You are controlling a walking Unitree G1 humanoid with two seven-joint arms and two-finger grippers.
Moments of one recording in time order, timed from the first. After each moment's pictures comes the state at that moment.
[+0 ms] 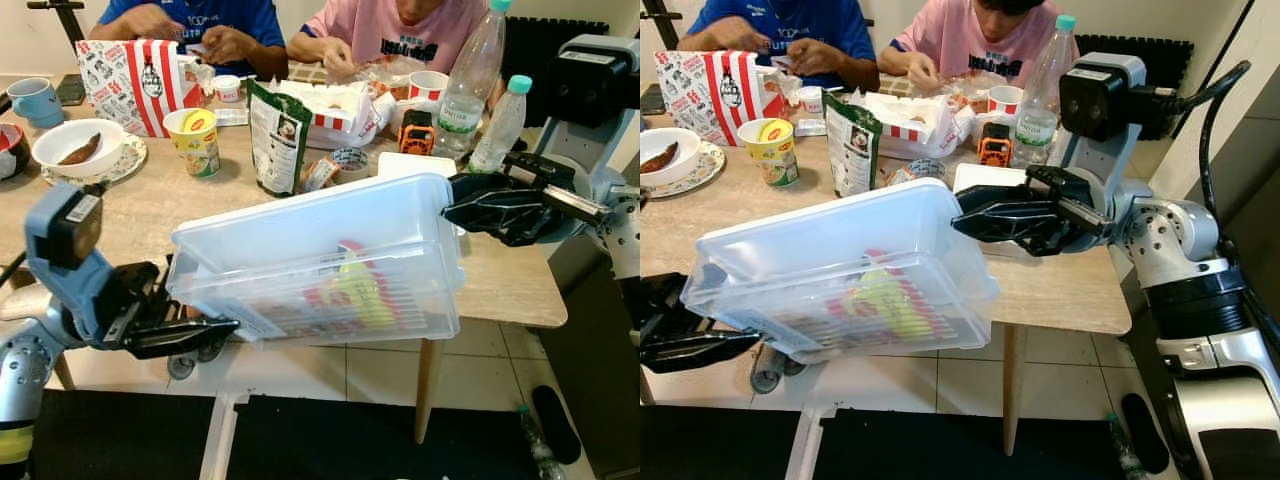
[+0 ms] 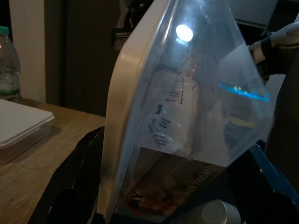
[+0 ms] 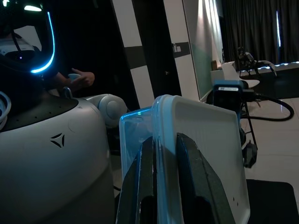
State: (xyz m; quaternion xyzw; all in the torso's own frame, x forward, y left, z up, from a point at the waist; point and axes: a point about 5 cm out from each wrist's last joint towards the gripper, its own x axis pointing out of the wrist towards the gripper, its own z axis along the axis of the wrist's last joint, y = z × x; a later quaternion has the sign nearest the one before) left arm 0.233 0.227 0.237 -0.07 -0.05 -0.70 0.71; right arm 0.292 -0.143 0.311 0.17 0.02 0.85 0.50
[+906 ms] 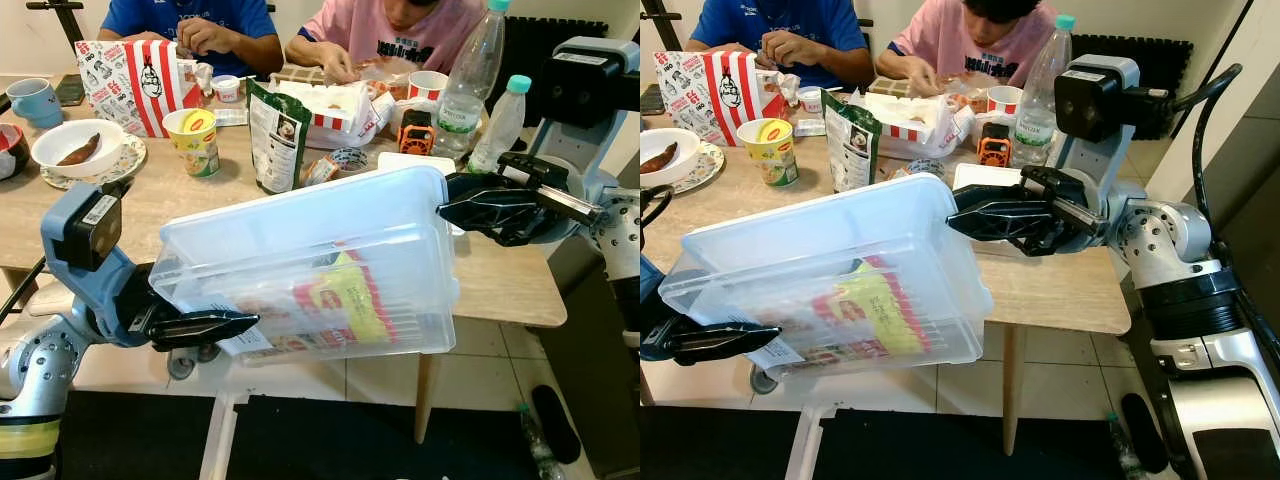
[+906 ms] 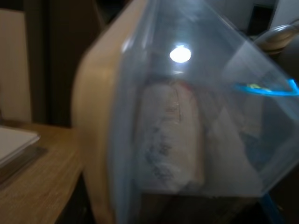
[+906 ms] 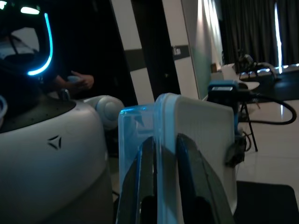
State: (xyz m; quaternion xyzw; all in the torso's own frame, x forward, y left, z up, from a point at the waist) left arm 0.235 0.214 0.240 -0.08 -0.08 -0.72 0.69; right arm 0.294 -0.138 0.309 0.18 0.02 0.85 0.50
